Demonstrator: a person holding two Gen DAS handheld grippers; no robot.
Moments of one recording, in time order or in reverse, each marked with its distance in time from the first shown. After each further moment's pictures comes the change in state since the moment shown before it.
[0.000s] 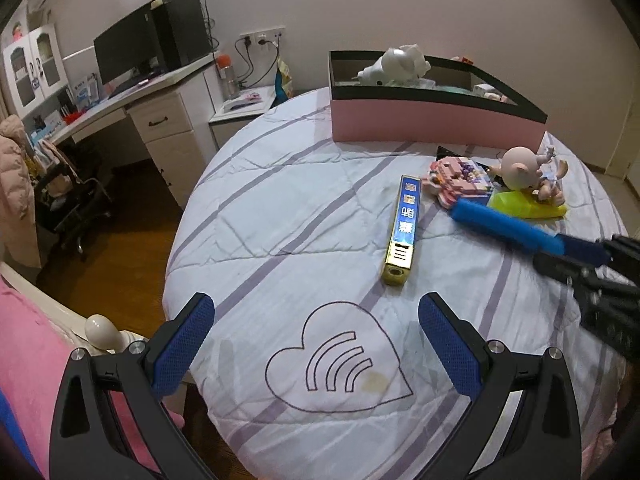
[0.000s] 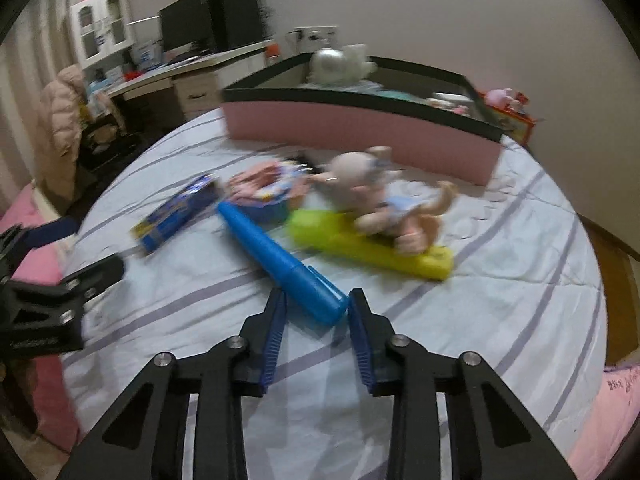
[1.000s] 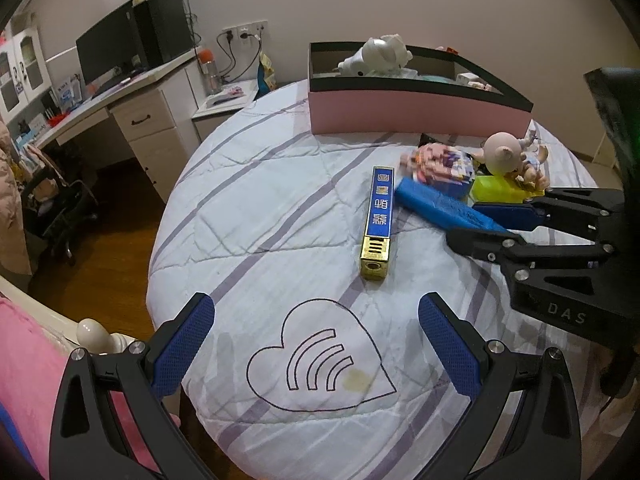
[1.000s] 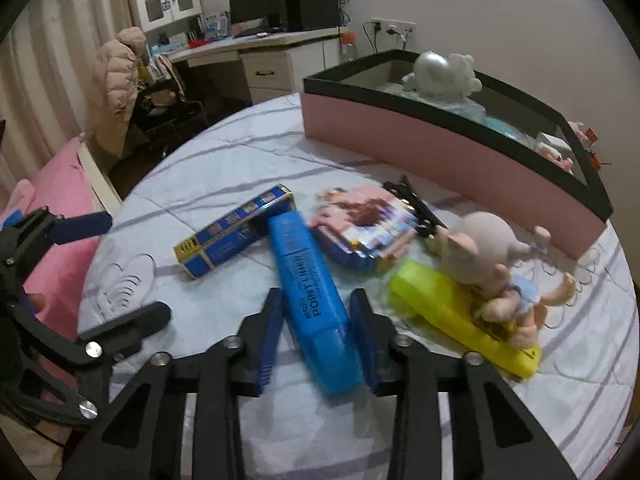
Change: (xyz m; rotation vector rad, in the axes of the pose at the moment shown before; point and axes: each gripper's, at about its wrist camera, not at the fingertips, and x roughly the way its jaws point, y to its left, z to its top) left arm 0.004 -0.006 0.002 0.036 0.036 -0.051; right arm 0.036 0.030 0.036 -0.174 0.029 0.166
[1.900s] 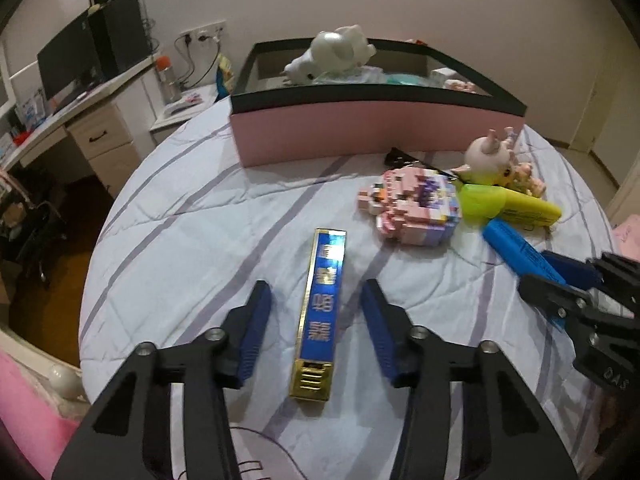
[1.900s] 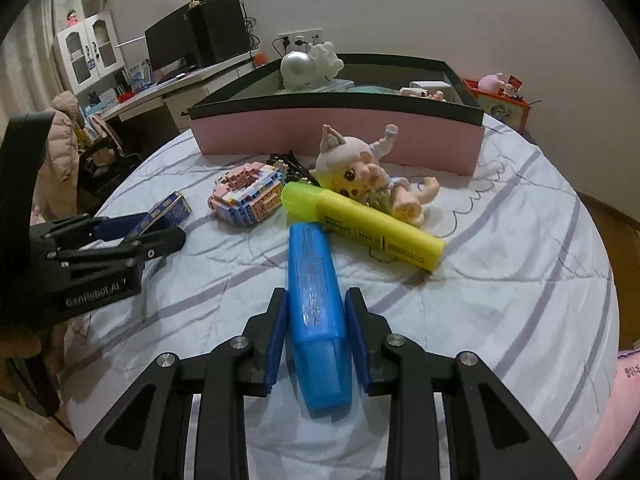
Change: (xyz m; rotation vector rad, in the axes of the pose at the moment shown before) left arm 0.050 -0.033 0.048 0.070 0.002 -0.115; right arm -0.036 -0.055 -0.042 0.263 -0.062 -0.149
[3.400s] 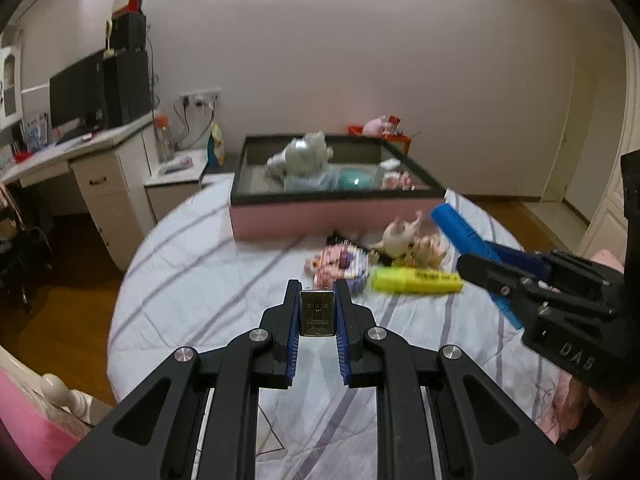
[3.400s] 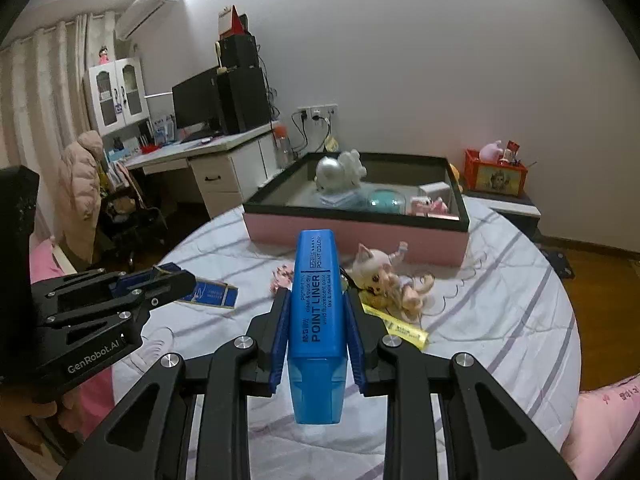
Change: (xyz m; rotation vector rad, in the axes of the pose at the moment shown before) left arm -0.109 -0.015 -0.012 -0.039 -0.282 -0.075; right arm -0.080 0.028 0.013 -0.032 -0.275 0.029
